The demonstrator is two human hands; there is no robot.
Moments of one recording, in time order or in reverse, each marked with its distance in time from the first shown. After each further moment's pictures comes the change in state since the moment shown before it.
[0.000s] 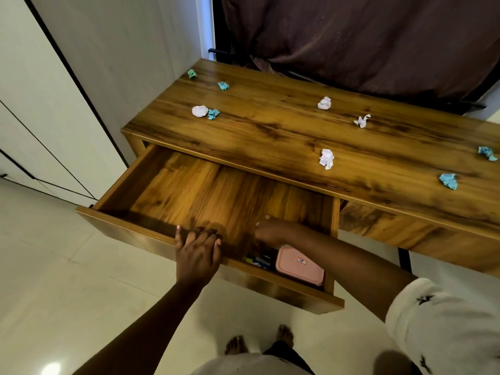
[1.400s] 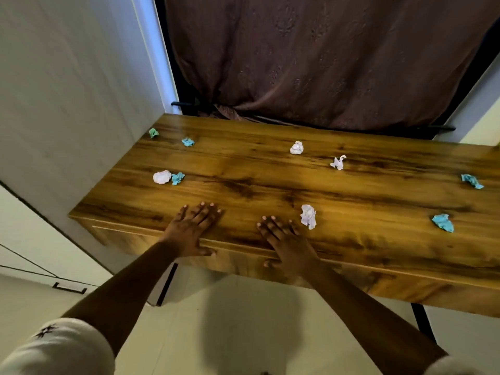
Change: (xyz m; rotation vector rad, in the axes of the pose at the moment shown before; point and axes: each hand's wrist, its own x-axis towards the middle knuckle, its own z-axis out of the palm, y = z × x) left_hand 0.282 -0.034 0.047 0.293 -0.486 0.549; right_hand -0.003 0.136 -0.024 0.028 0.622 0.354
